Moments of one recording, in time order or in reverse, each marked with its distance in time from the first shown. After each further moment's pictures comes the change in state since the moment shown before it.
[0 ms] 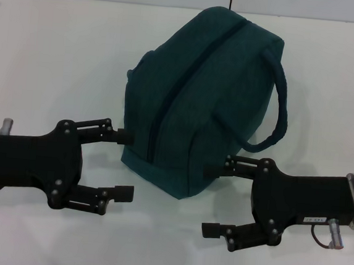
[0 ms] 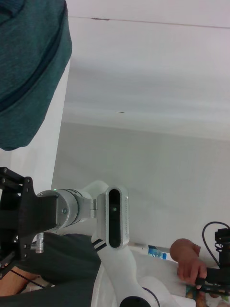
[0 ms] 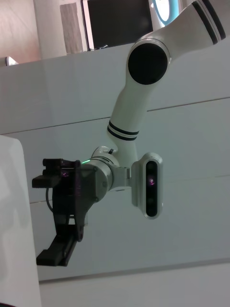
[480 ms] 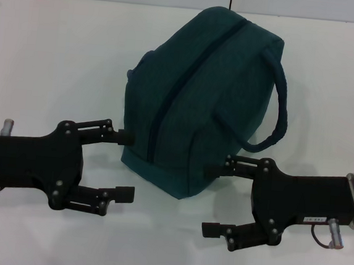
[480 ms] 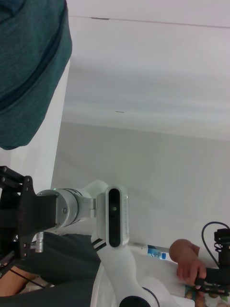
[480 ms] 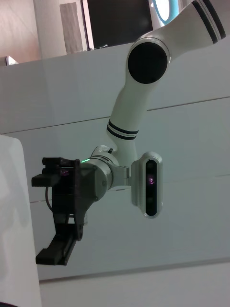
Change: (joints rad) left arm 0.001 -0.003 0.000 0.000 0.001 0.000 0.000; right arm 0.000 0.000 0.001 0.001 0.000 0.000 0.000
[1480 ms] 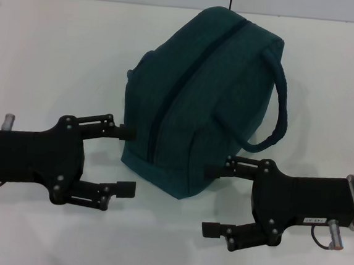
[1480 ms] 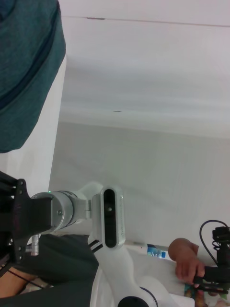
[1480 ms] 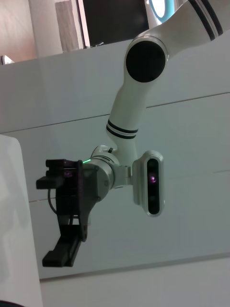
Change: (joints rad) left arm -0.012 0.003 -0.003 0.000 -0.005 0.000 0.000; right arm 0.001 0.000 -0.003 0.018 0.011 0.000 0.000
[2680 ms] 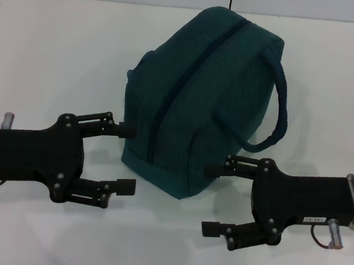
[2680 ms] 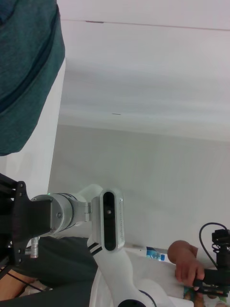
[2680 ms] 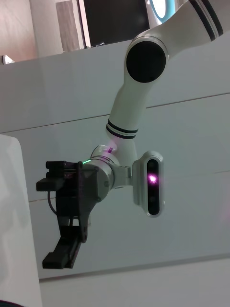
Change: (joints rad) left arm -0.001 -0.003 -0.012 0.000 0.006 -0.001 0.000; right arm 0.001 0.000 0.000 -0.003 0.000 0.001 0.000
